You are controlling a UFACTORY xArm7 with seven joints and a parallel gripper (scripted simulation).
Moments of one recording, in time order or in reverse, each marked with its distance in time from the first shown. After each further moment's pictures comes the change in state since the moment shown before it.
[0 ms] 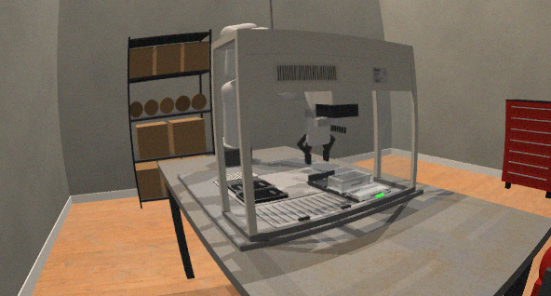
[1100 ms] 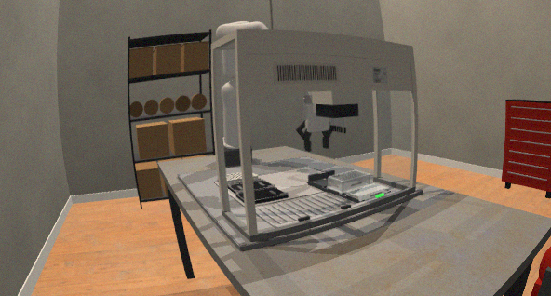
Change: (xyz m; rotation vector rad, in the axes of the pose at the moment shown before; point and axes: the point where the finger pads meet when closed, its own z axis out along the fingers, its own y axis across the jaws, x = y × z) arm 0.000 0.000 -0.048 0.000 0.000 0.000
